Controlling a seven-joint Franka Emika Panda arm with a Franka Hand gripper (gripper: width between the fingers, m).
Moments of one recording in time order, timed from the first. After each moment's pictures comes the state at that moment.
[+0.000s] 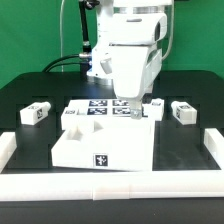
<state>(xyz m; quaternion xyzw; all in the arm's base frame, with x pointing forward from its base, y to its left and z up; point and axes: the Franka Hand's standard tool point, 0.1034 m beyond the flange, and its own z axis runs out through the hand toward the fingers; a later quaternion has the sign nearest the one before) 0.526 0.028 0.075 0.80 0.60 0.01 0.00</state>
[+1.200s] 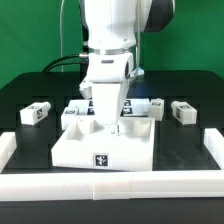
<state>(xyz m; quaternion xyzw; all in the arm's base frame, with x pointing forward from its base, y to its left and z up) 0.432 -0.012 0.006 0.76 0.65 -0.01 -0.03</state>
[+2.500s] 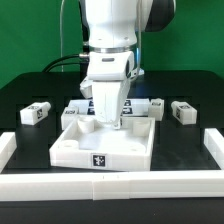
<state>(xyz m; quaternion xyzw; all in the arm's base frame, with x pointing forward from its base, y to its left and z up) 0.437 -0.012 0.008 0.76 0.64 0.00 -0.02</state>
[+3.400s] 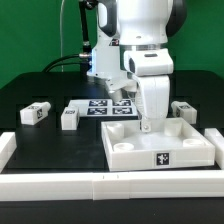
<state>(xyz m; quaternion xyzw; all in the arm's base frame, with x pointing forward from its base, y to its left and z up) 0.457 0.042 0.007 0.66 0.75 0.04 0.02</state>
